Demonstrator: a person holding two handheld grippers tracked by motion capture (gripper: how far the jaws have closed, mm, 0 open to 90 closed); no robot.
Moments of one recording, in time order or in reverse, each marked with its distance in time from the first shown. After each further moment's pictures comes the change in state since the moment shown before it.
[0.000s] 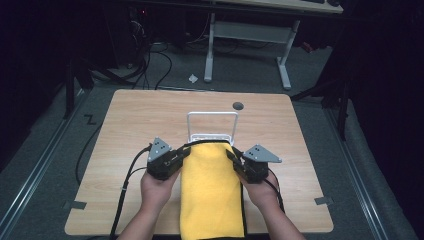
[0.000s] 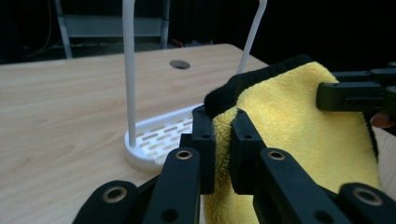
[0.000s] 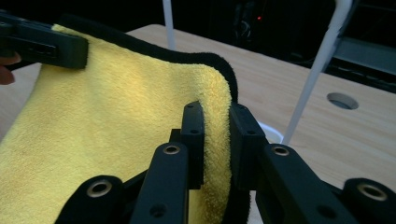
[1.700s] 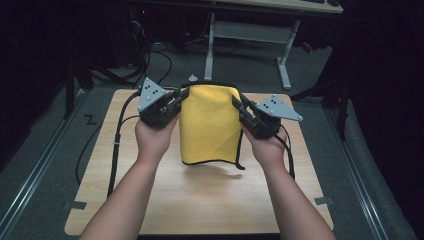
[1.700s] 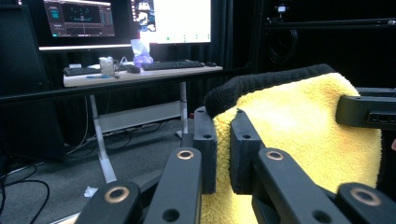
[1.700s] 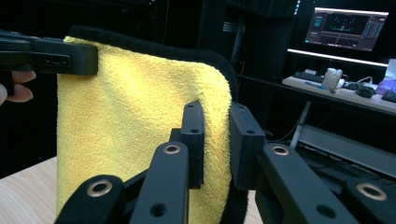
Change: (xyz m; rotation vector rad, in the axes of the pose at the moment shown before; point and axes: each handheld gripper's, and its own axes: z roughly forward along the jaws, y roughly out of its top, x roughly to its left) left arm 0.013 0.141 0.000 -0.256 0.059 0.168; right arm -0.025 0.130 -0.013 -0.286 -0.059 -0.067
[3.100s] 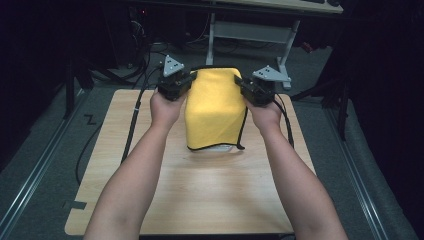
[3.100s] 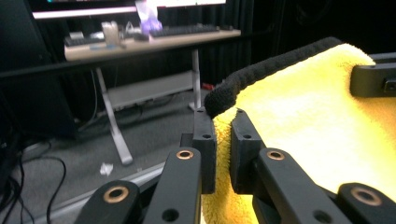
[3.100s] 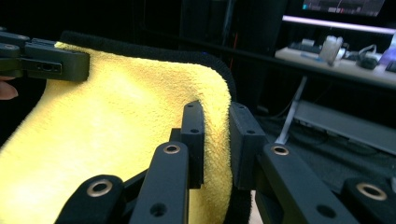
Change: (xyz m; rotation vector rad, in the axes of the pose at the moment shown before) left arm 0.053 -0.020 0.106 0.177 0.028 0.021; right arm -0.076 -0.015 0.093 0.134 -0.012 0.026
